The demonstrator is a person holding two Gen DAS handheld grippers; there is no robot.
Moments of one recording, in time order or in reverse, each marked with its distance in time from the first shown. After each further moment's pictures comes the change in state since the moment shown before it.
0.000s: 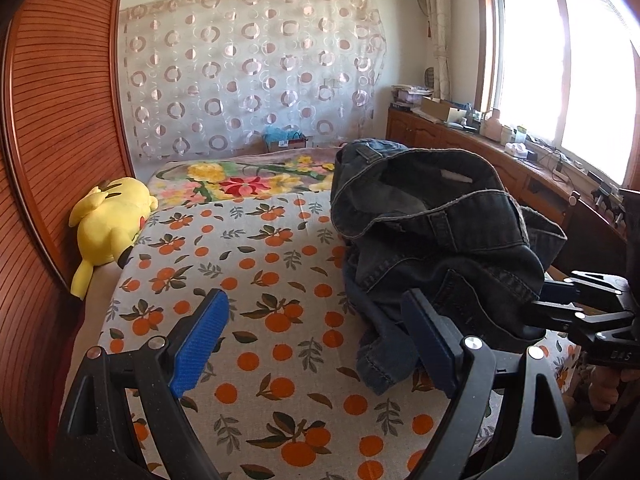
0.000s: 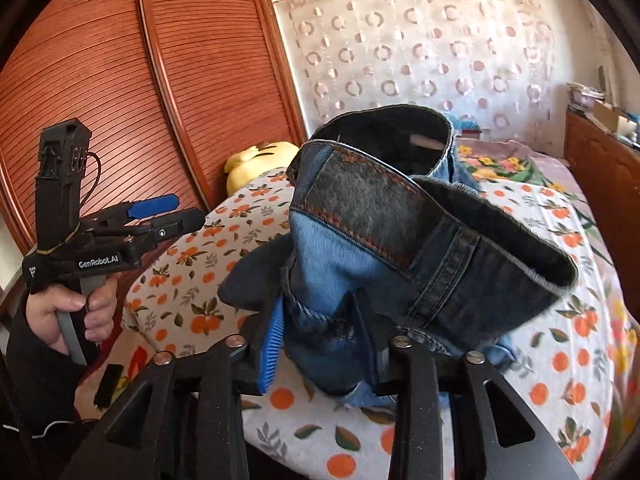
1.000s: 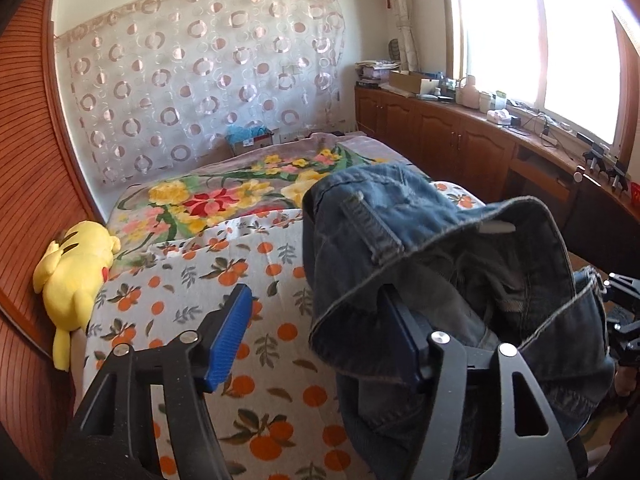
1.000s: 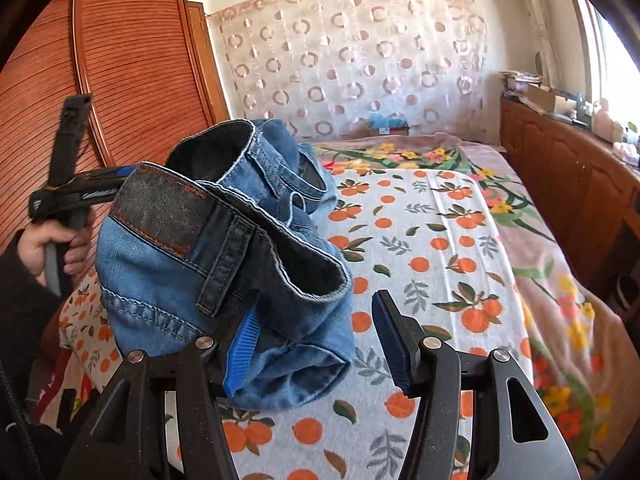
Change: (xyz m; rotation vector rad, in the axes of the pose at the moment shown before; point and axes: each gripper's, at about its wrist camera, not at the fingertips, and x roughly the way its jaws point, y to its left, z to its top) left arm 0.105 -0.020 0.084 0.153 0.057 -0.082; right arm -0.012 -0.044 -0.016 0.106 -0.030 -0.167
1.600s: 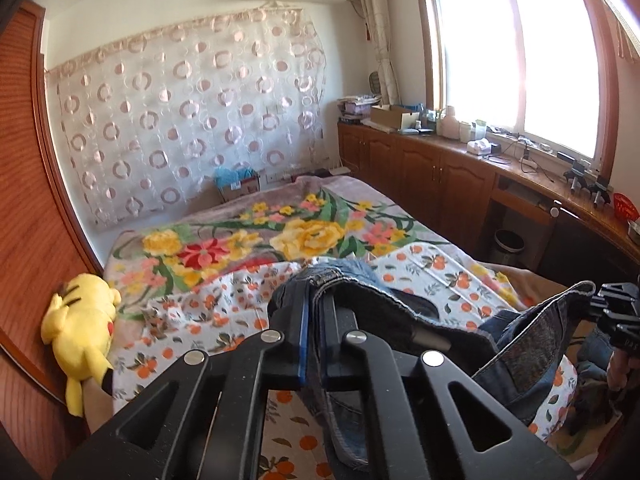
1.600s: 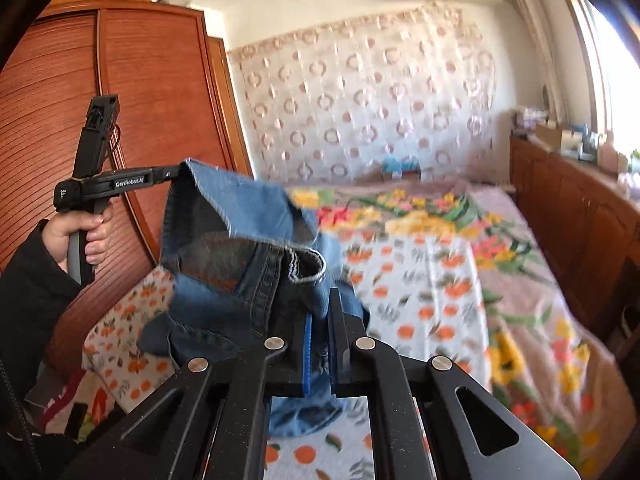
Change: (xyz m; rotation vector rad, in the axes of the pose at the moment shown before) left arm -0.063 -0.011 0.083 0.060 -0.116 -0.019; right arm -0.075 -0.029 0.044 -0.061 -0.187 0.010
